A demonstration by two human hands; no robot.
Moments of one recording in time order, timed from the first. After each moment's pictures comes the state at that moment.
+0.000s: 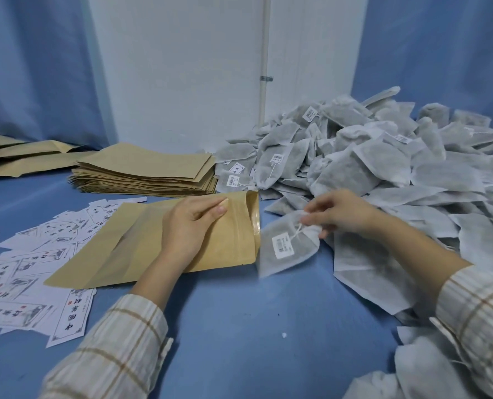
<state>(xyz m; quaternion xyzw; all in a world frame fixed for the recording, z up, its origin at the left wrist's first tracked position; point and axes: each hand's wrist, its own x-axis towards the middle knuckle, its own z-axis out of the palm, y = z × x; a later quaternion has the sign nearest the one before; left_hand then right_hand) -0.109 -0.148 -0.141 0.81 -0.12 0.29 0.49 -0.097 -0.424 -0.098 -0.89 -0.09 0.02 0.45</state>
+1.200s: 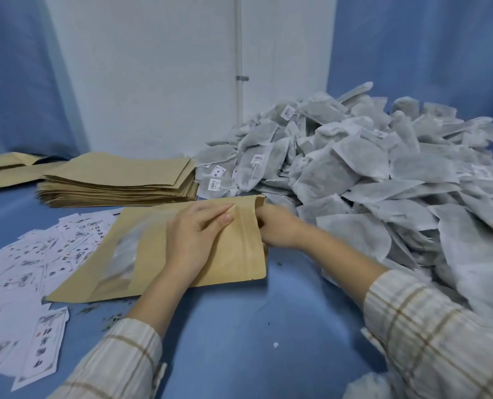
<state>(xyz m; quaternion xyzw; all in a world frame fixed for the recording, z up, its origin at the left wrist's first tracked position) -0.105 -0.180 -0.142 0.81 -0.17 0.29 0.48 -0.097 -0.344 -0.109 -0.96 -0.19 -0.04 0.20</state>
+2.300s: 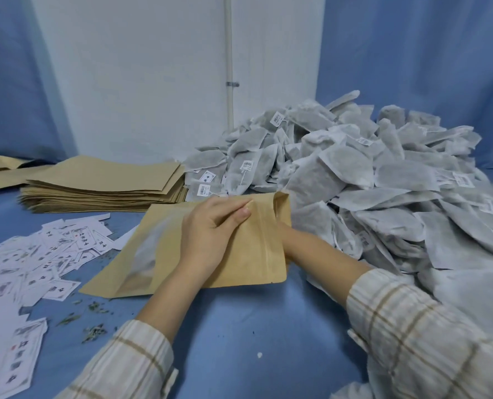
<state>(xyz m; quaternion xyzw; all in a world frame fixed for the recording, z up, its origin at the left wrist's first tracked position) -0.117 -0.221 -0.122 0.77 -0.21 0.28 0.53 -0.114 -0.354 -0.104 -0.87 -0.12 0.03 0.47</state>
